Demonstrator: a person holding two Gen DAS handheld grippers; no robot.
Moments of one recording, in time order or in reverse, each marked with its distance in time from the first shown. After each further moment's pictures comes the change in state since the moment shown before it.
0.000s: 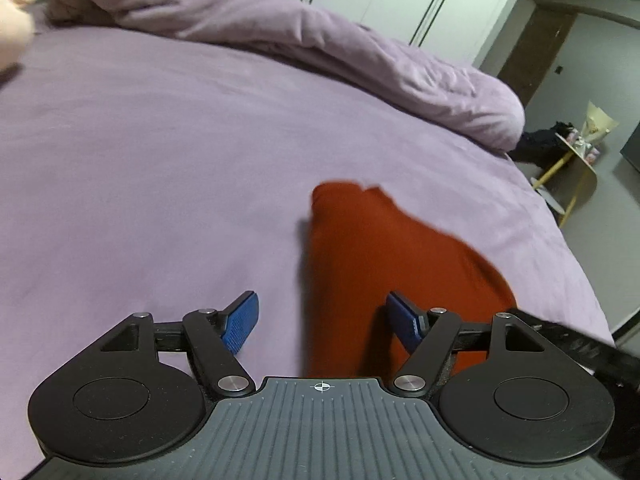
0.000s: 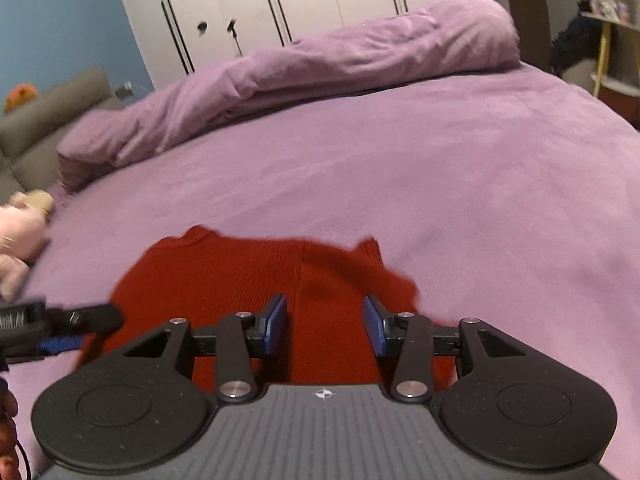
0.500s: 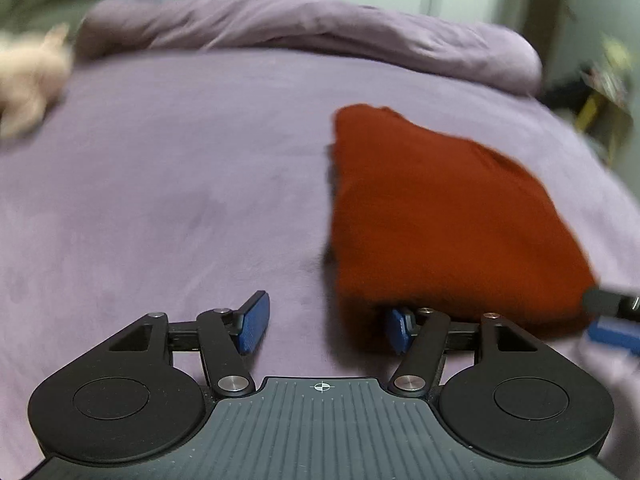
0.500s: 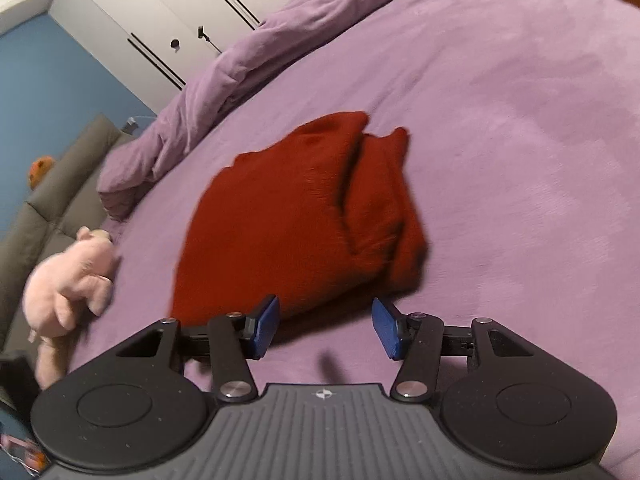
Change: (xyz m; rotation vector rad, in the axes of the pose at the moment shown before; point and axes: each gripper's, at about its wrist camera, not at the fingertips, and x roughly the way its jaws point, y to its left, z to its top) left arm -0.025 -0.027 -0.067 0.071 0.017 0.195; right arm -0.084 -0.016 -0.074 0.345 0.135 0.179
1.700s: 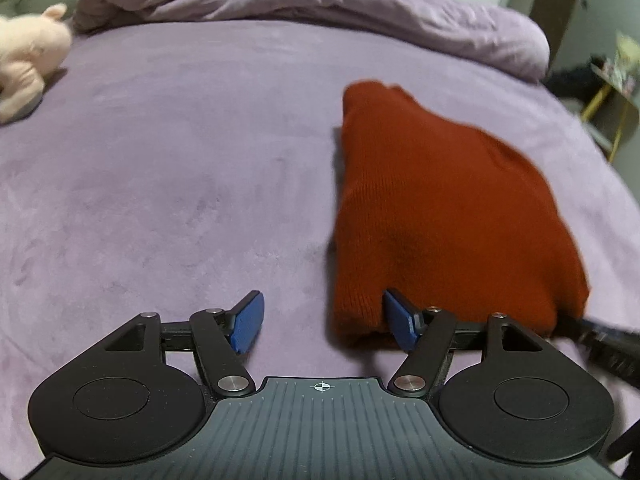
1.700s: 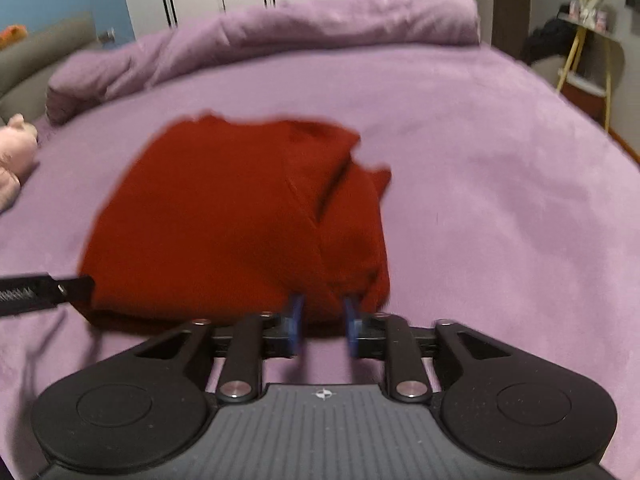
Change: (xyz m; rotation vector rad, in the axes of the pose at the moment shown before) left arm 0.000 -0.001 0.011 0.062 0.100 0.010; right arm 0.023 0.037 -0.008 -0.424 -0.008 -0.370
